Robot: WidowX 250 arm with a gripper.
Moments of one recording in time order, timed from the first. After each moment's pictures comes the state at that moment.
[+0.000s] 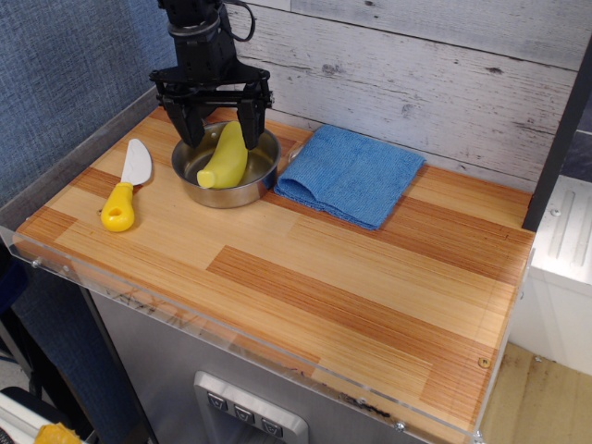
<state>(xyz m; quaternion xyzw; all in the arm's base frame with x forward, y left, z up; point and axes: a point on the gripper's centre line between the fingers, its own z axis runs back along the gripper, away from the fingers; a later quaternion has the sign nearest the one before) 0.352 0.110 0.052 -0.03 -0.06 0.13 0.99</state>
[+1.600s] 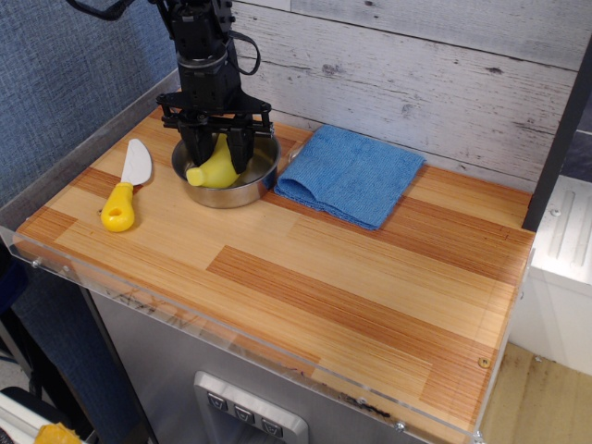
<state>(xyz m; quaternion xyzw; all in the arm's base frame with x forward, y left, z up) 0.351 0.112 0.025 -0.01 -0.05 0.11 0.99</state>
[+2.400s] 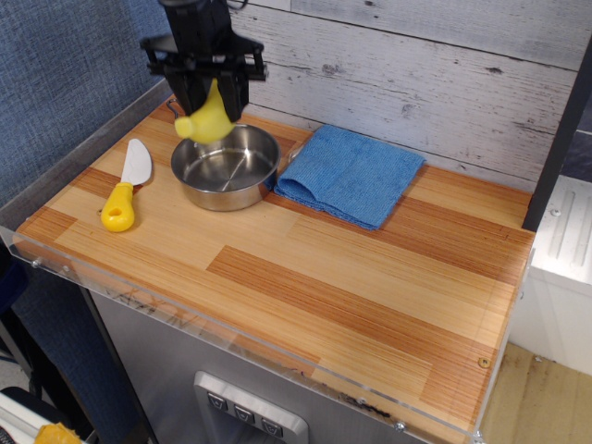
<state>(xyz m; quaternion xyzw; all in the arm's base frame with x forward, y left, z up) 0.350 0.109 0.091 -0.02 -0.11 0.10 0.99</state>
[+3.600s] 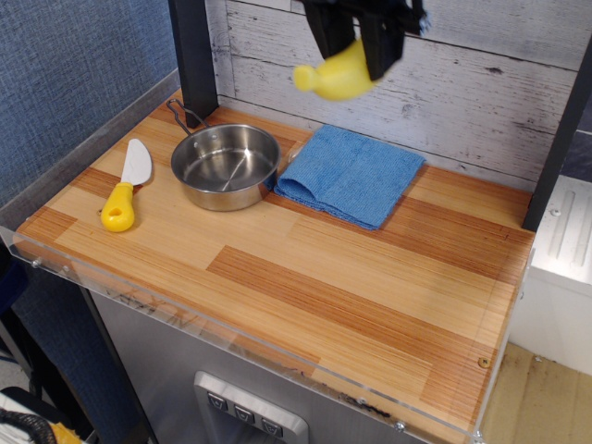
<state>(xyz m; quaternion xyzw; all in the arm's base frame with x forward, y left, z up) 0.340 -0.030 0.159 -0.04 -0.16 -0.13 0.98</state>
